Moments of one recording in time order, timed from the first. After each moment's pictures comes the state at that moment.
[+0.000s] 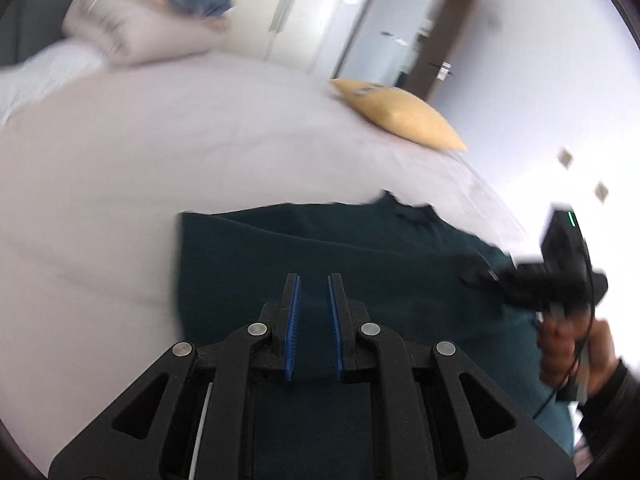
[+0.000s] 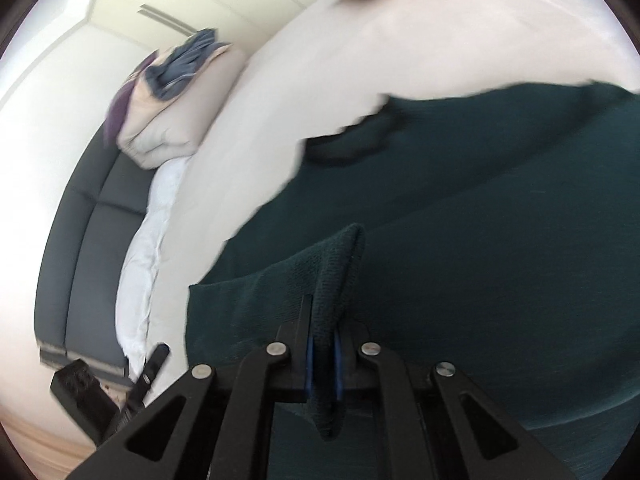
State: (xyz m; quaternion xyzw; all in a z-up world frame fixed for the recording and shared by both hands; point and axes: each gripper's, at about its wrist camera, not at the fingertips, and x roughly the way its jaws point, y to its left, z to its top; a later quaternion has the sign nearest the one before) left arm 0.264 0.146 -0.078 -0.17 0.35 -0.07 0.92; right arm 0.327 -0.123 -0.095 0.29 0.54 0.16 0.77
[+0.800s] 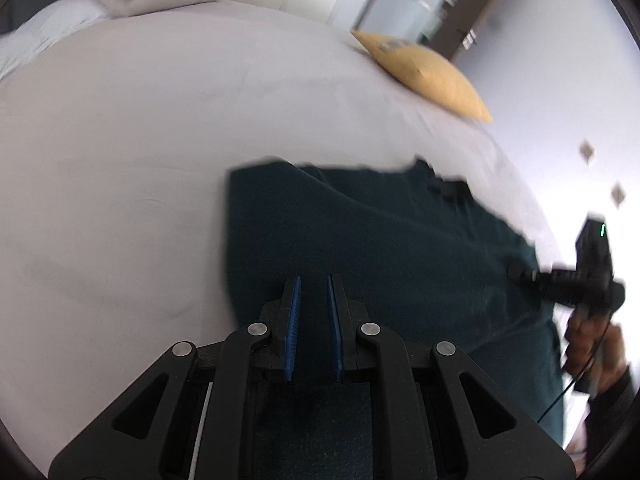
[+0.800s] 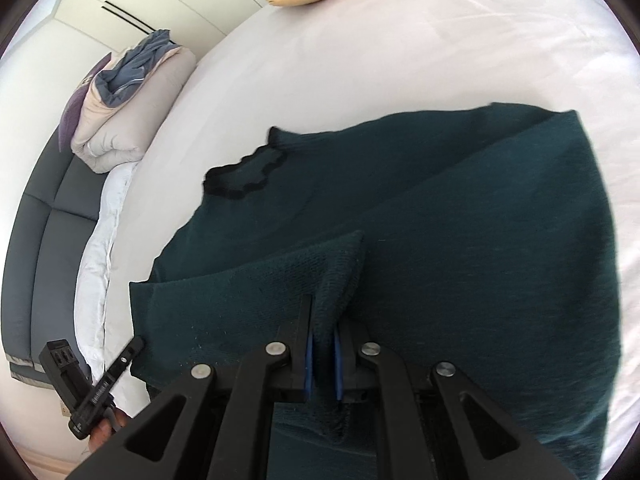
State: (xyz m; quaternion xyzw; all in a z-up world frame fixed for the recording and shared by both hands) left arm 0.322 0.144 -0.114 -0.19 0.42 -0.06 0.88; right arm 0.336 -0.186 -0.095 0.25 0.57 0.10 0.78
